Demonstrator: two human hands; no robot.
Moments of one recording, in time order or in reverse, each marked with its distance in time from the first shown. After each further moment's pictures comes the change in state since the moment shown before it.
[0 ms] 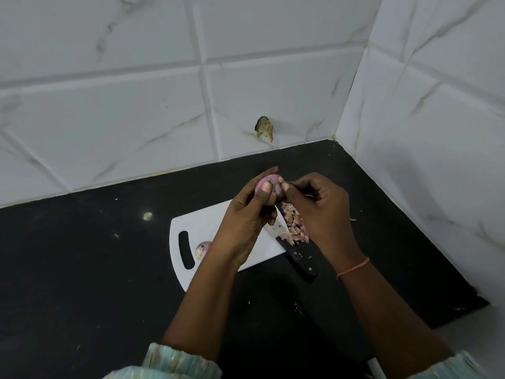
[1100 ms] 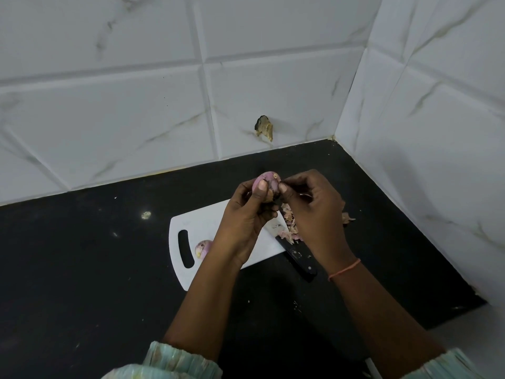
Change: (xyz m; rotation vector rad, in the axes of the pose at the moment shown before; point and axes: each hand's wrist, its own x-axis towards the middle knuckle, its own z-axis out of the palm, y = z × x) left_hand -0.001 -0.001 0.003 -0.168 0.149 -0.085; right_hand -0.006 -0.006 0.010 -0.053 0.032 -0.058
